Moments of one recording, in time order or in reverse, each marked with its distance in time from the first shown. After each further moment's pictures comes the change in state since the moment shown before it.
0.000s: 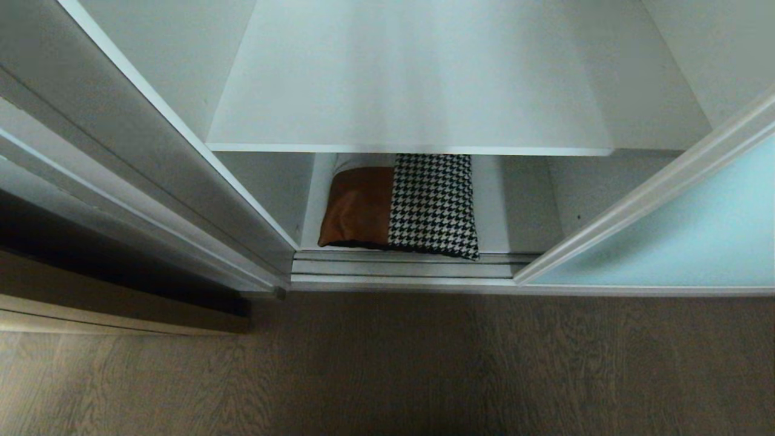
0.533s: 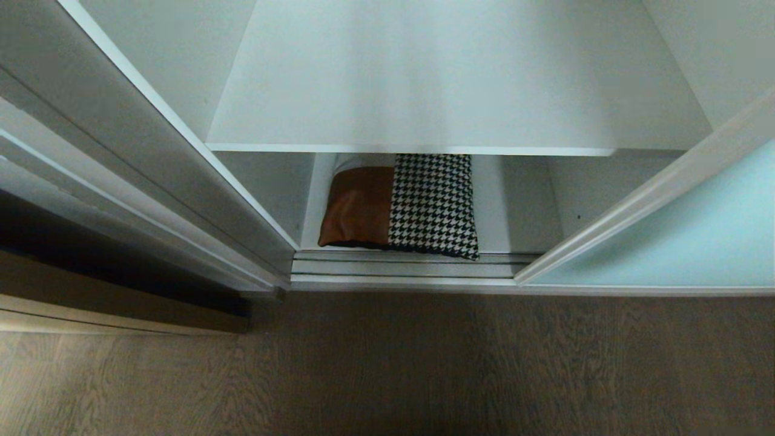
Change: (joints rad) left arm 0.000 0.000 0.000 0.000 0.000 0.000; right arm 0.111 0.094 -0.079 0.076 -0.061 -0.001
